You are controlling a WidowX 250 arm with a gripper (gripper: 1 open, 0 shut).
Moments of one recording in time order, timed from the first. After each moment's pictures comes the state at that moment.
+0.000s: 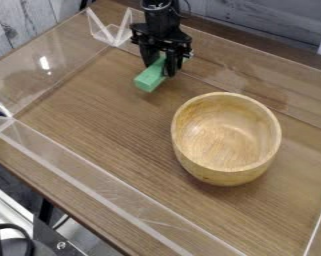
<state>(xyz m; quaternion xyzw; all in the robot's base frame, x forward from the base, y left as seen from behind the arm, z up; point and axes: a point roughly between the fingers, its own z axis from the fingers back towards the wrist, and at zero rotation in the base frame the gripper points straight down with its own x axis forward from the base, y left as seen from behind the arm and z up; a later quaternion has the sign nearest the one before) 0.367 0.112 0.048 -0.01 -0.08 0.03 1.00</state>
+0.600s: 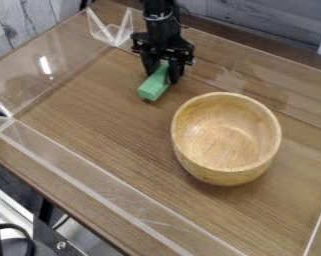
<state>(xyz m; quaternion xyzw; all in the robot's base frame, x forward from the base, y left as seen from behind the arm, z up) 0.365 0.096 0.035 -0.02 -0.08 0.05 1.00</state>
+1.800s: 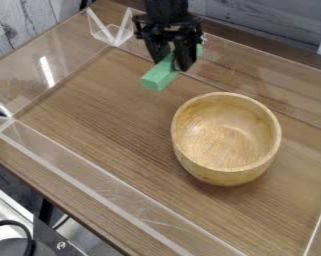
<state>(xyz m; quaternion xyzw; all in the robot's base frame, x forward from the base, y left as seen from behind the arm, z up) 0.322 0.046 0.105 -0.12 -0.08 -0.02 0.99</state>
